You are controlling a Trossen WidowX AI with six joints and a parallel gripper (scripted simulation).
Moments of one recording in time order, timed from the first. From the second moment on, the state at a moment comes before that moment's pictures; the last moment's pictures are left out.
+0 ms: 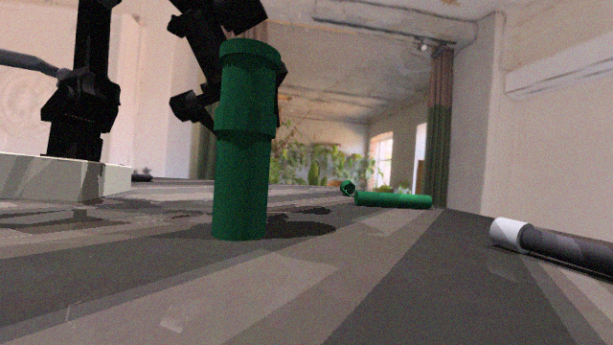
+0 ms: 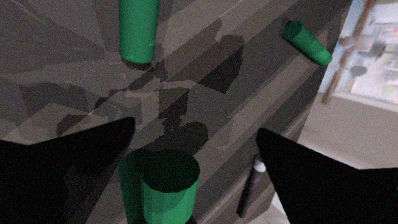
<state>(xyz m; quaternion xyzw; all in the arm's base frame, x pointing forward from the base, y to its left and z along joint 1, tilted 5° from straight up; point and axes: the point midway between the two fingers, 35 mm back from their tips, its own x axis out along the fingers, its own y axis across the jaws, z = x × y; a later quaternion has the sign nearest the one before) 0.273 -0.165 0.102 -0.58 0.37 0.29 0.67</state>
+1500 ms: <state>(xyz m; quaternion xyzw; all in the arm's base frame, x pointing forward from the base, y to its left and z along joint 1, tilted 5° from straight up) 0.270 -0.046 0.204 0.04 0.47 -0.03 0.88</state>
